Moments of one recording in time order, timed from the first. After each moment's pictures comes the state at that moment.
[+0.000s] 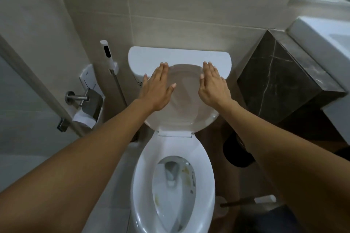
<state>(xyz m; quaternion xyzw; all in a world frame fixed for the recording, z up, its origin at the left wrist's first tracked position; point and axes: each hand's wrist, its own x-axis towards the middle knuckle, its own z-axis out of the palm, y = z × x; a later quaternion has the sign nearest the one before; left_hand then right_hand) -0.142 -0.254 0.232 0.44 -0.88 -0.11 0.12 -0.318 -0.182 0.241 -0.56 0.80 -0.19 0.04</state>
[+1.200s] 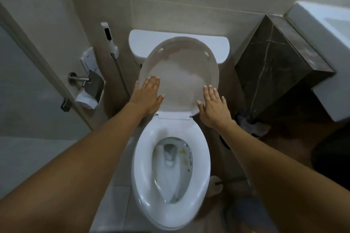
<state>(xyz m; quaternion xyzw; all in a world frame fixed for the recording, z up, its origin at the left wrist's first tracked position) -0.094 -0.196 0.195 0.46 -0.88 -0.08 -0.05 -0.296 -0.081 0.176 -0.57 0.82 -0.04 0.10</state>
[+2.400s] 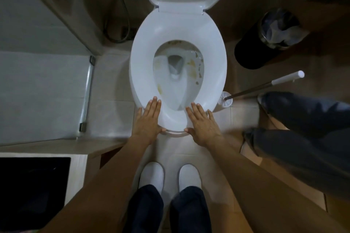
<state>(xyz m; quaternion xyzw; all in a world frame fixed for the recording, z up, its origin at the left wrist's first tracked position) 0.008 0.064 -0.107 0.44 -0.85 -0.18 -0.22 -0.177 0.149 -0.085 -0.62 0.71 0.16 0.29</state>
